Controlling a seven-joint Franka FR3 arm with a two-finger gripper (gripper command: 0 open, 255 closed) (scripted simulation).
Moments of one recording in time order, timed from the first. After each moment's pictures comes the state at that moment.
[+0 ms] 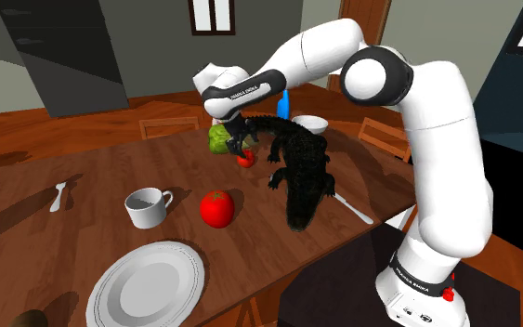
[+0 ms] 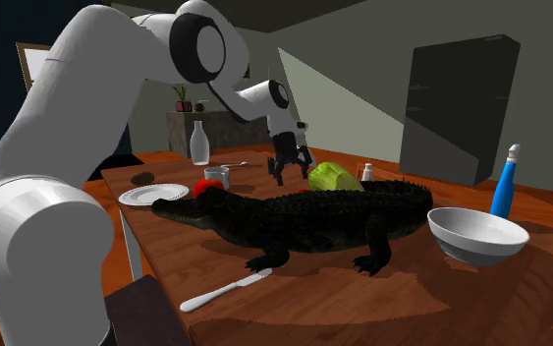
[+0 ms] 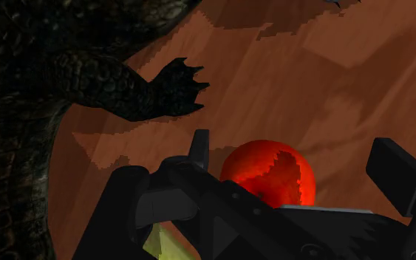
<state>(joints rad) 0.04 0.52 0.14 -1.46 -0.44 1.65 0.16</state>
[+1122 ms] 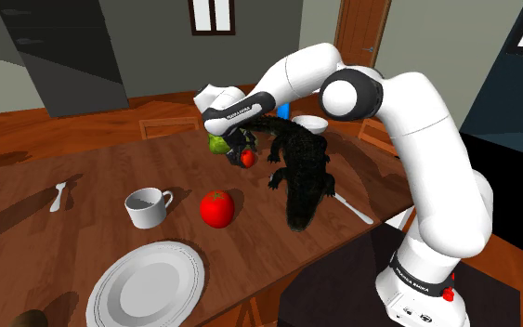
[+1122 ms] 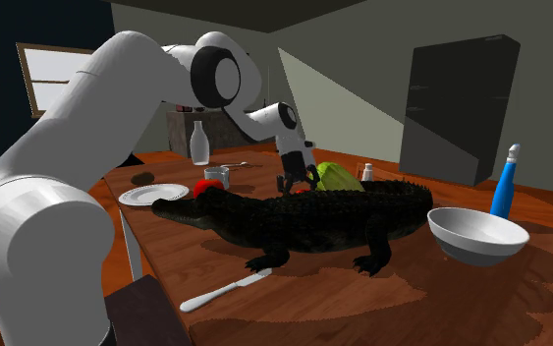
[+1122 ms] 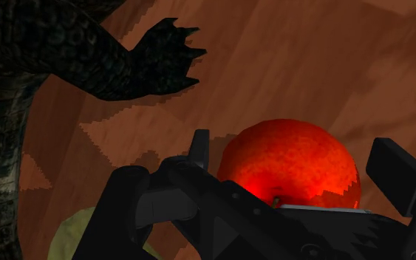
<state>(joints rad) 0.04 0.69 0.12 -1.36 -0.48 1.69 0.17</state>
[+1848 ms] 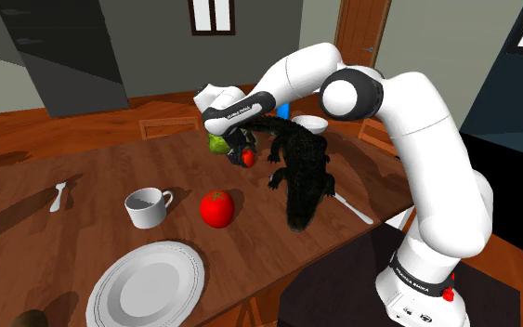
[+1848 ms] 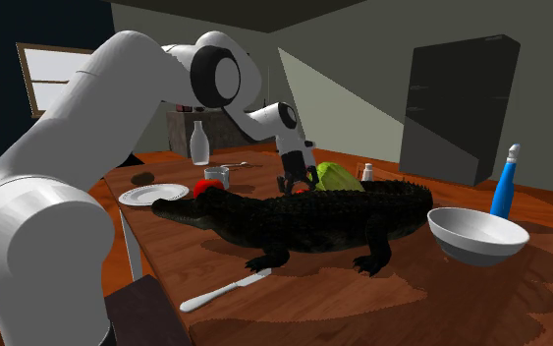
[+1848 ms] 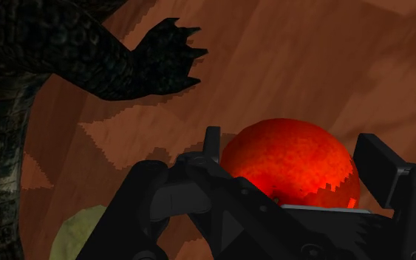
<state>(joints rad) 0.04 0.69 0.12 -1.36 -0.48 1.69 0.17</state>
